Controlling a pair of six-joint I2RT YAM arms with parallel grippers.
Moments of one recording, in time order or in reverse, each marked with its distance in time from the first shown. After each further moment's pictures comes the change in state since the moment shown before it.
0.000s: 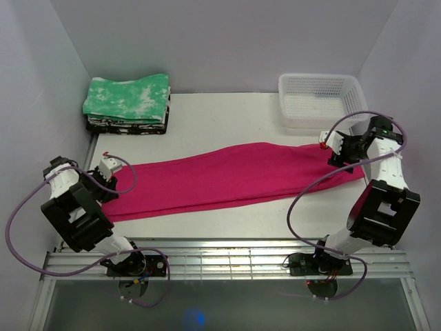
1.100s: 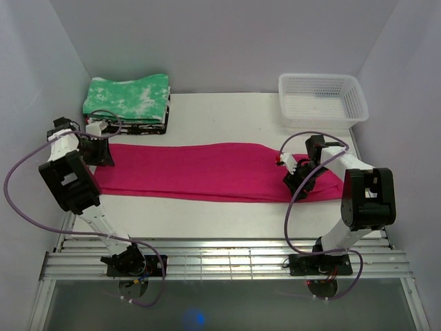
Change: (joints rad) left arm -0.219 0.491 0.584 0.118 -0.220 -0.918; right arm 0.457 0.111 -0.261 0.029 0.107 0.727
